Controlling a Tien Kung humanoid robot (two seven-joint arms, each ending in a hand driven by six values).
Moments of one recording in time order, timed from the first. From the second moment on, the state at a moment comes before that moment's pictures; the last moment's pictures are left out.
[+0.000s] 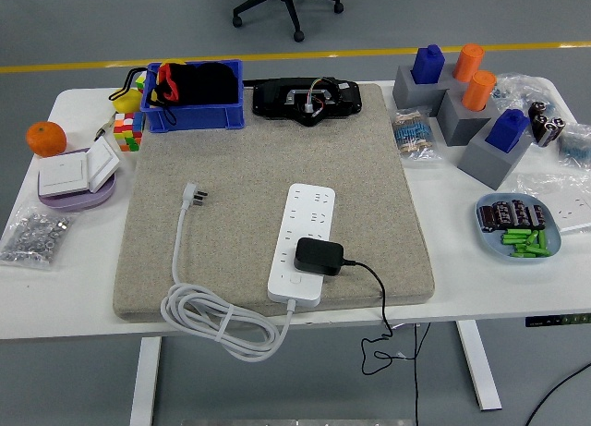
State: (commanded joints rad) left arm -0.06 0.14 -1.43 -0.18 1.37 -0.07 0.23; right arm 0.00 -0.22 1.83 1.56 -1.73 -0.25 0.50
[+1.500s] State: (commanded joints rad) left arm -0.02 0.12 -1.48 -0.18 1.39 -0.07 0.24; right arm -0.04 -0.17 1.86 1.56 -1.72 -0.27 0.47
